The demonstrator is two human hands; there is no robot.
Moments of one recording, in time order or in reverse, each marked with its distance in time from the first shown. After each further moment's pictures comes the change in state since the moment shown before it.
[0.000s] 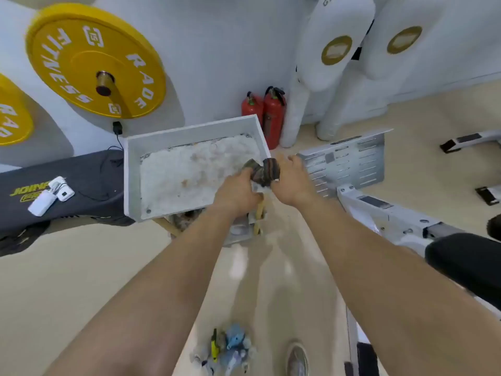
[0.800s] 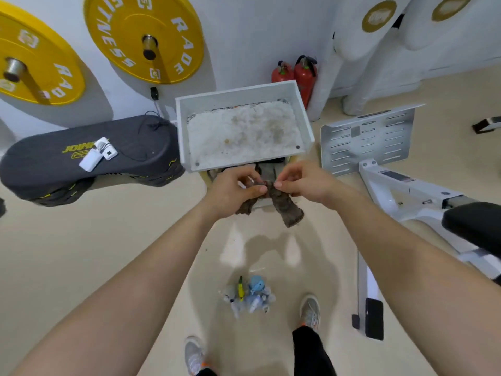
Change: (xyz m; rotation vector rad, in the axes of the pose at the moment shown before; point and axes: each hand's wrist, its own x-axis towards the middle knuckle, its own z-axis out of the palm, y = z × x) left_hand -0.176 -0.060 -0.060 -0.450 -0.008 0.019; right_hand -0.144 -0.068 -0.009 0.582 -0.406 -0.071
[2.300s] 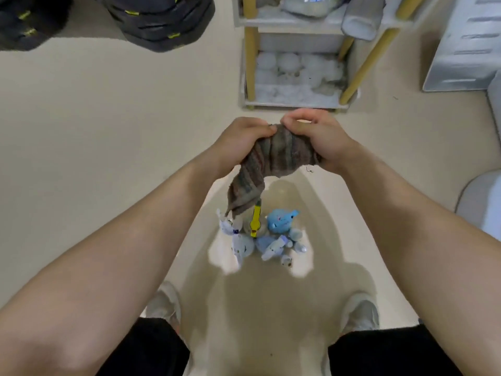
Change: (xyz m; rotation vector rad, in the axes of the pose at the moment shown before) left_hand -0.018 -0.474 0.213 -0.376 0.160 -0.237; right_hand 0.149 0.411 0.304 0.378 -0.080 -0.001
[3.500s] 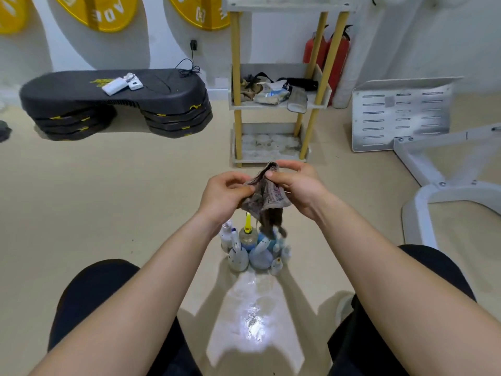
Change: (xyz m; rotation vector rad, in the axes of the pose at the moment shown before) left_hand -0.260 -0.040 0.047 -0.220 0.209 0.269; right_hand -0.254 0.030 0.081 0.182 0.215 -0.175
